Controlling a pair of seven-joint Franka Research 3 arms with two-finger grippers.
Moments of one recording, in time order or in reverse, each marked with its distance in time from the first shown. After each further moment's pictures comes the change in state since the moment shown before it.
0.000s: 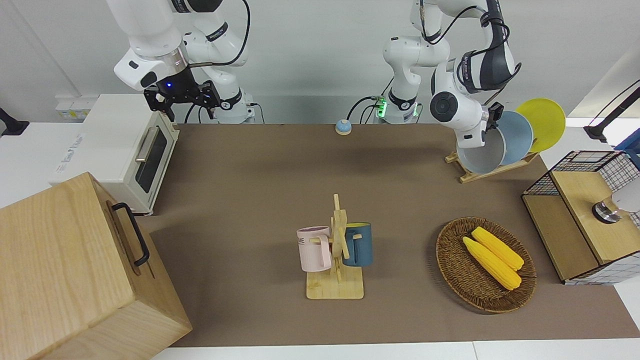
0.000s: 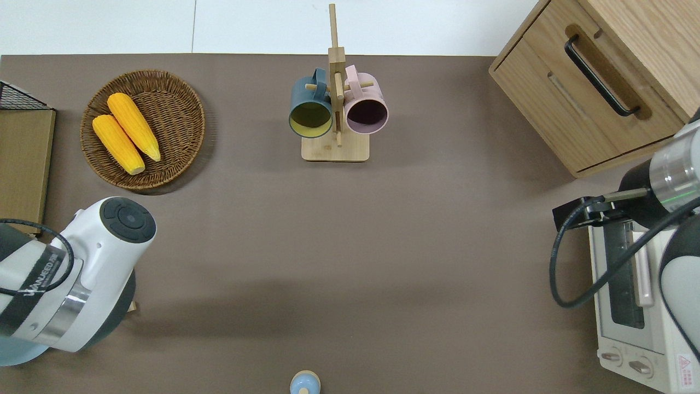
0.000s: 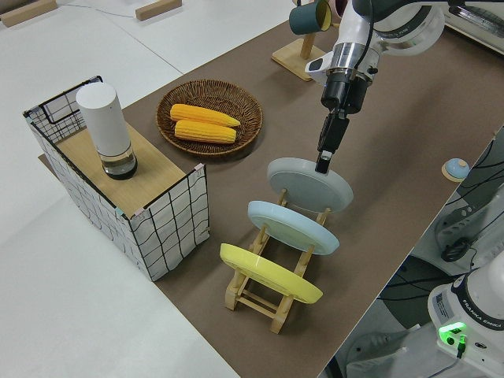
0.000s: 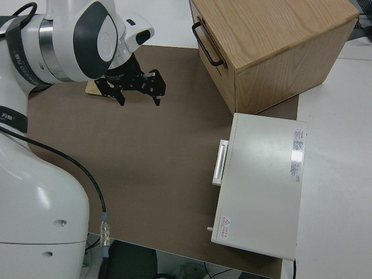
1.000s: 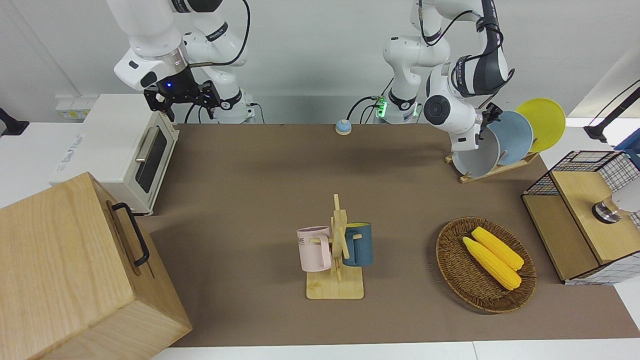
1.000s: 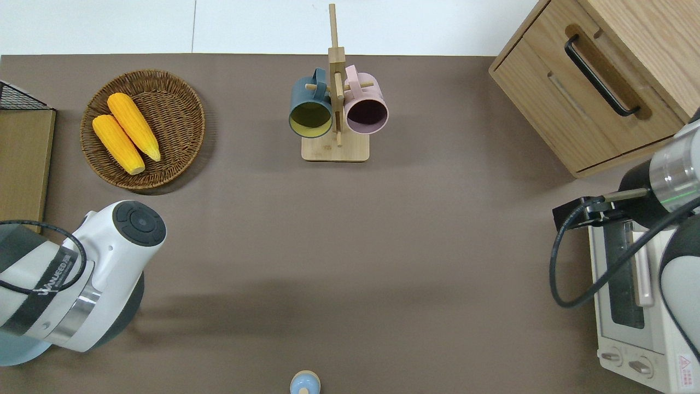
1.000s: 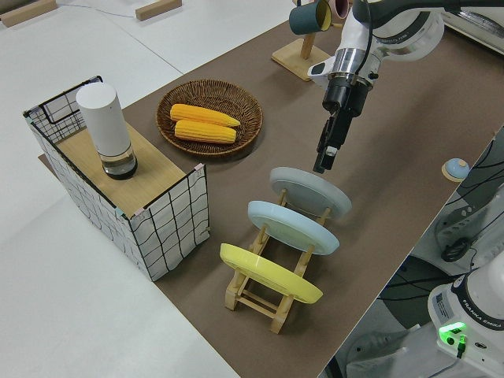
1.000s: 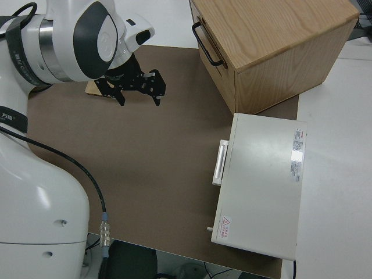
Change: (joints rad) left arm -0.009 0.005 -0.004 -0.017 0.000 0.020 0.005; right arm 0.000 0.000 0.000 0.000 0.000 0.000 0.000
